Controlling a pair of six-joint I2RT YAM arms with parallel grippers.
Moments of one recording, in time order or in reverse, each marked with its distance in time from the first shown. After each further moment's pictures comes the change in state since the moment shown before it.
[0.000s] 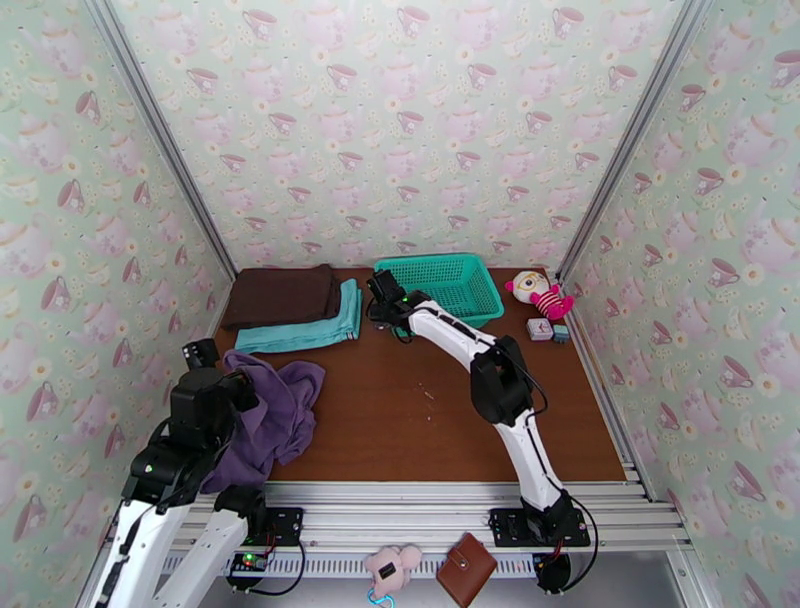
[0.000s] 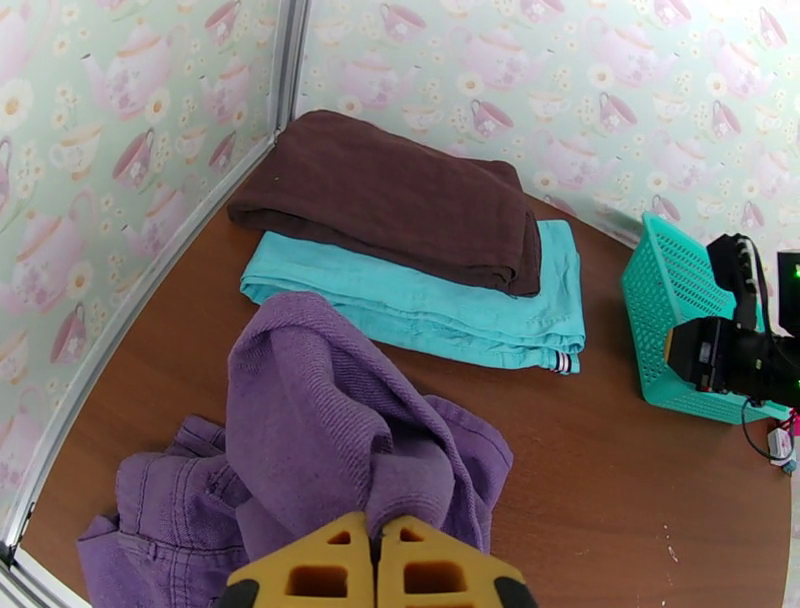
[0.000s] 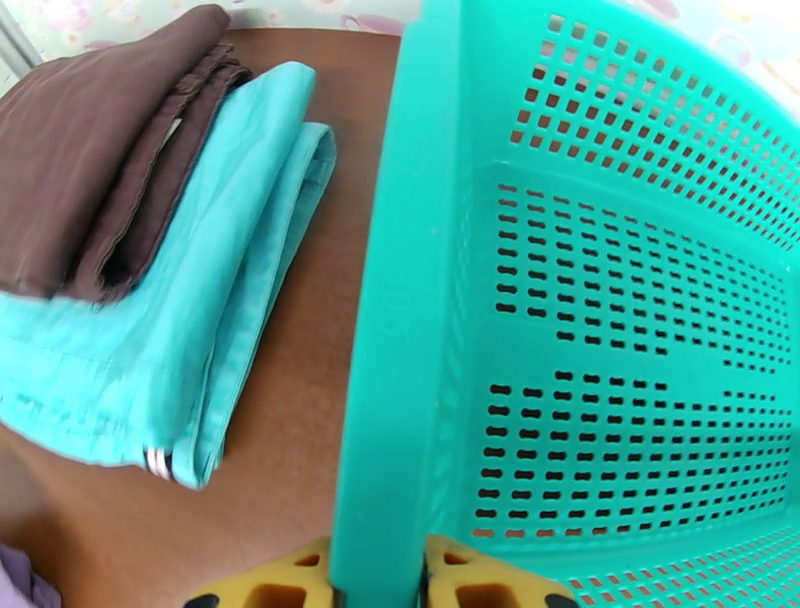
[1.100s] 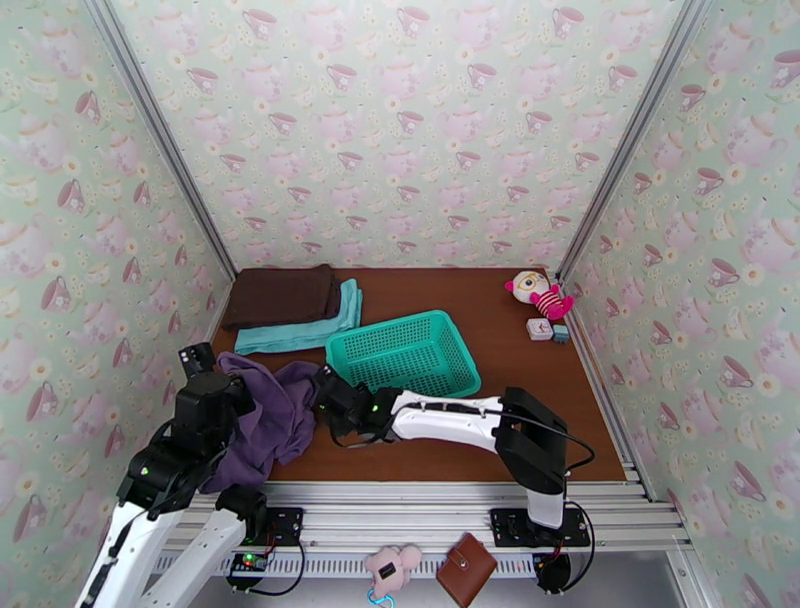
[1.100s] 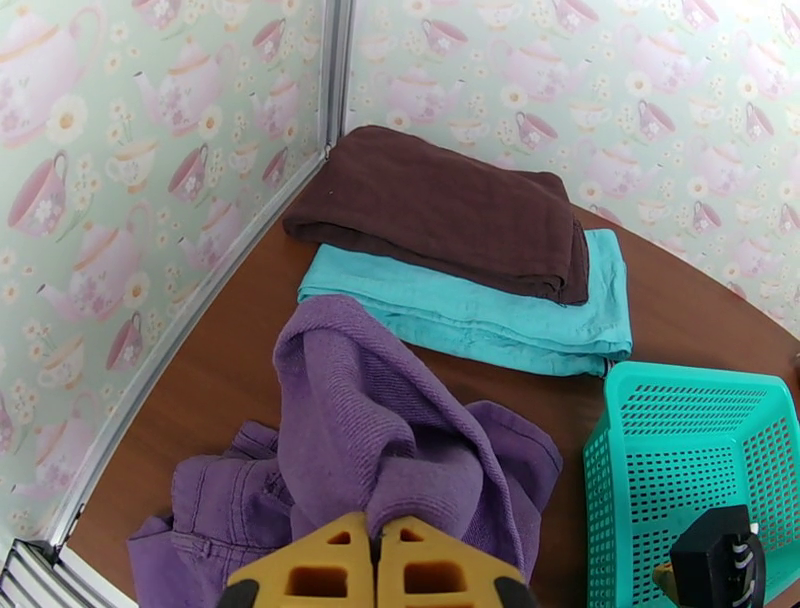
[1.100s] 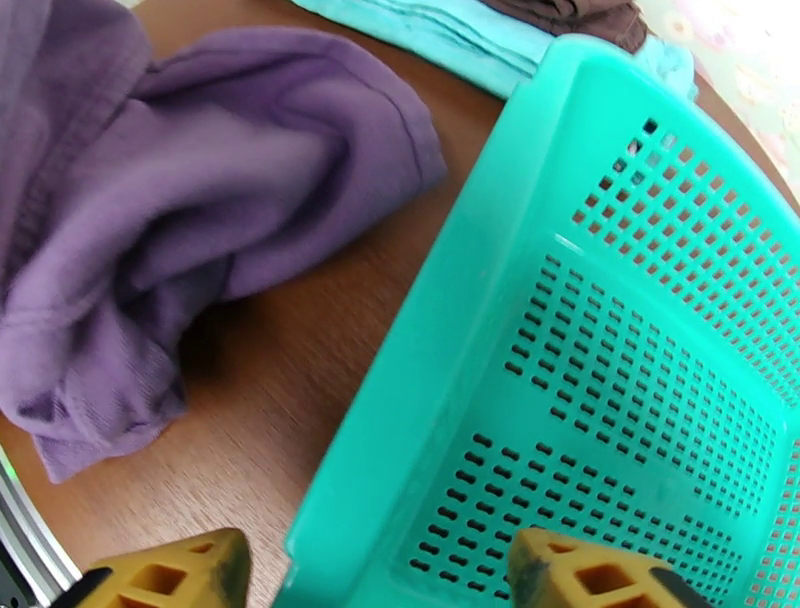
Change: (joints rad) left arm -0.105 -0.006 0.017 -0.072 -0.201 -0.012; right arm 0.537 -0.440 -0.741 0.224 0.174 -0.026
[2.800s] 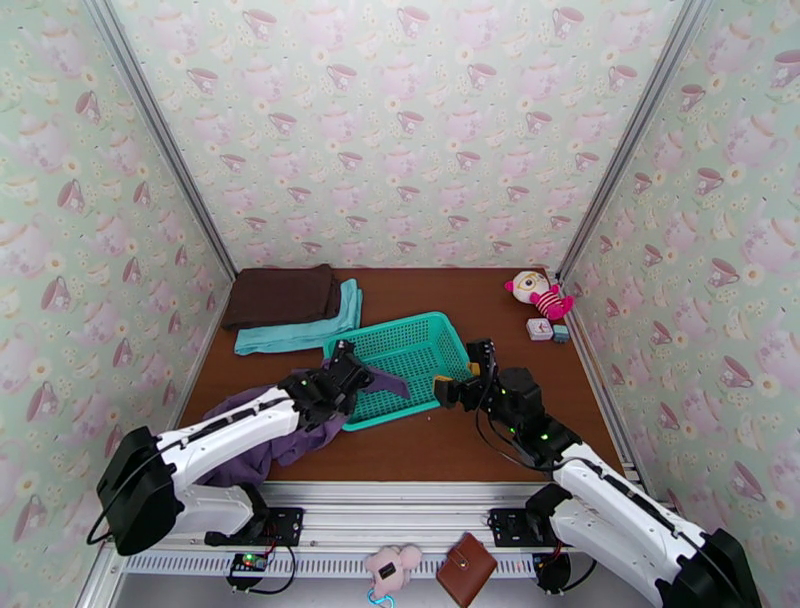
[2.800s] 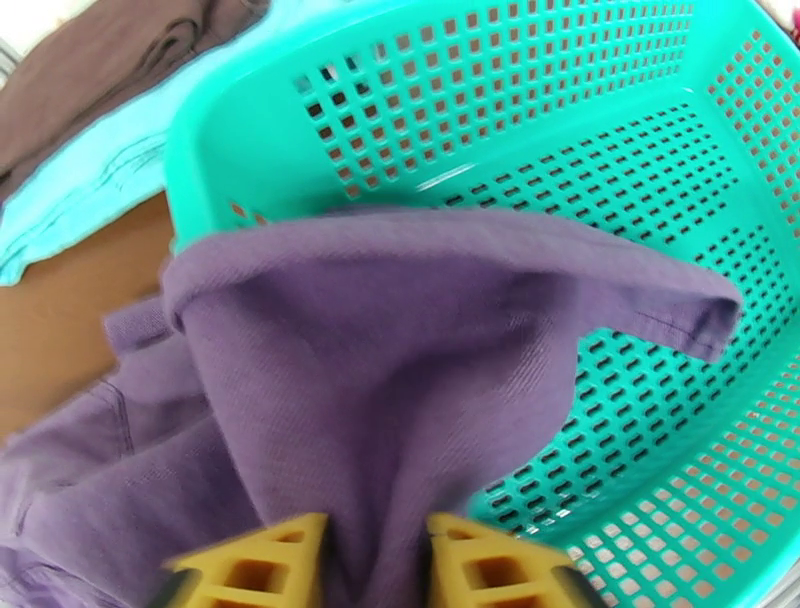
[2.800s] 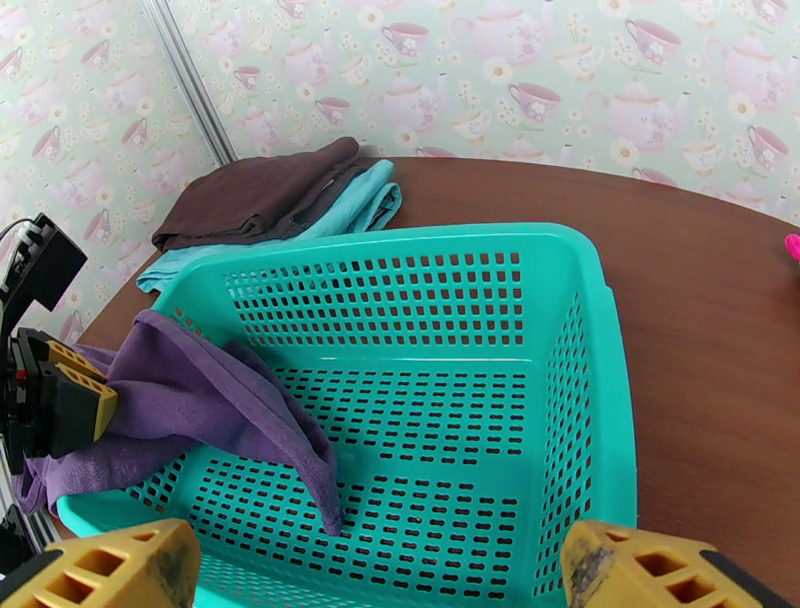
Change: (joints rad) left arm -0.536 0.779 0.045 0.215 0.043 -0.071; right arm -0.662 -1.059 -0.948 0.511 -0.456 -0.048
